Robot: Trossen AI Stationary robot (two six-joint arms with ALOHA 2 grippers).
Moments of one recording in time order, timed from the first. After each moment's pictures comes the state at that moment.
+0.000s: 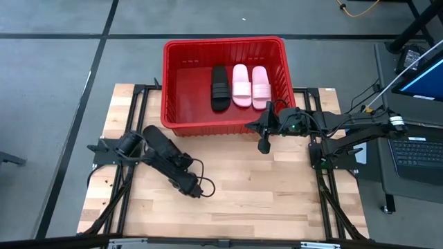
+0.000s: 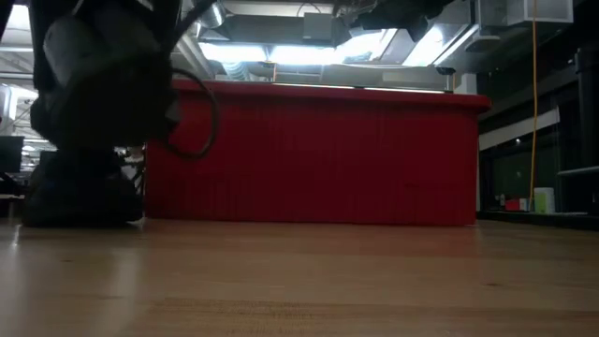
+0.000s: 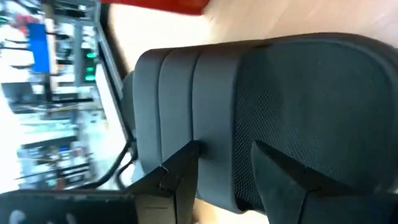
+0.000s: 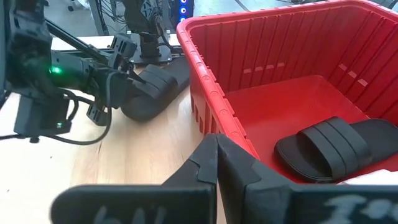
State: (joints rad) left arm -0.47 2.08 1.27 -1.54 -0.42 -1.37; right arm 0.04 1.16 0.99 -0.25 0.23 0.04
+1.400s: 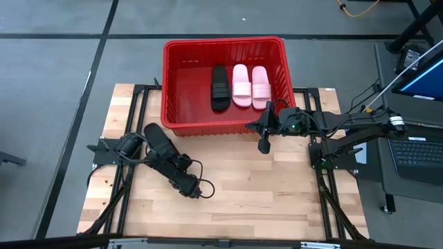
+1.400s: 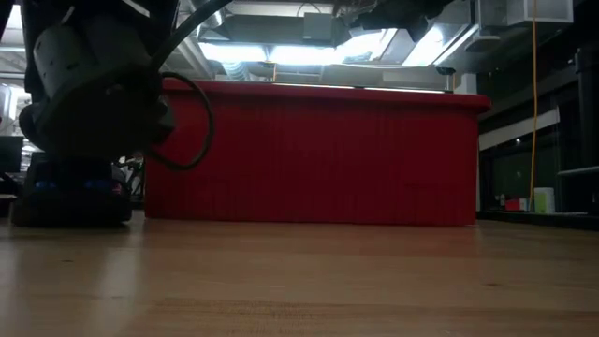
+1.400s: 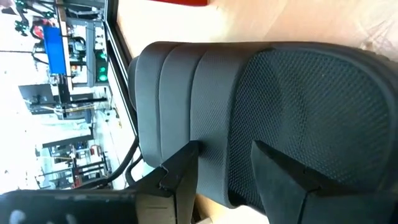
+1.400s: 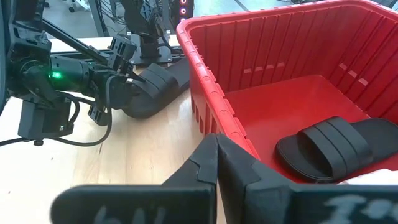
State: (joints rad) left arm -0.48 2.11 1.27 -1.57 -0.42 -1.37; right arm 0.04 1.16 0.99 -0.25 0.23 0.05
